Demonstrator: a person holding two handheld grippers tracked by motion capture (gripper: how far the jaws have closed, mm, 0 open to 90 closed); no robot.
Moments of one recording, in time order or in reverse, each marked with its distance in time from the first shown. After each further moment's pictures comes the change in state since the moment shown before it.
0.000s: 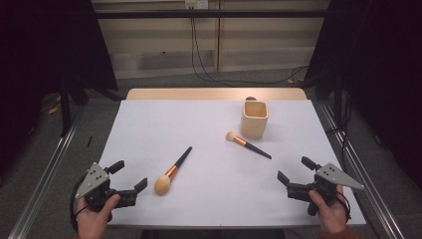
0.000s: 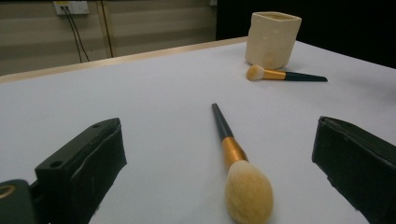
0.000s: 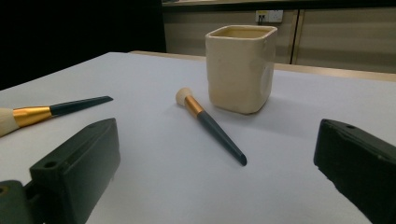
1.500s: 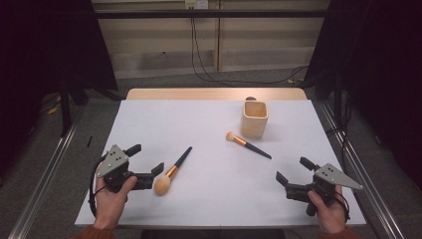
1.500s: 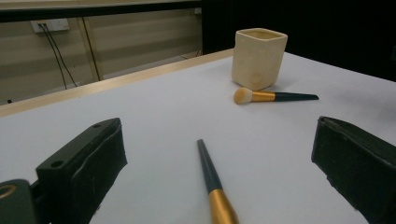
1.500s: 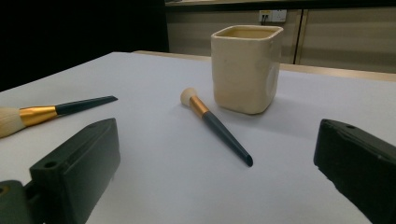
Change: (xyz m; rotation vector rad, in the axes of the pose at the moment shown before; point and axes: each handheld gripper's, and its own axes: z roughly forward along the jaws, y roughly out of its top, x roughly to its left) left arm -0.008 0.034 0.045 -0.016 -0.055 0.048; right arm 0.004 0.001 0.001 -0.001 0.013 -0.001
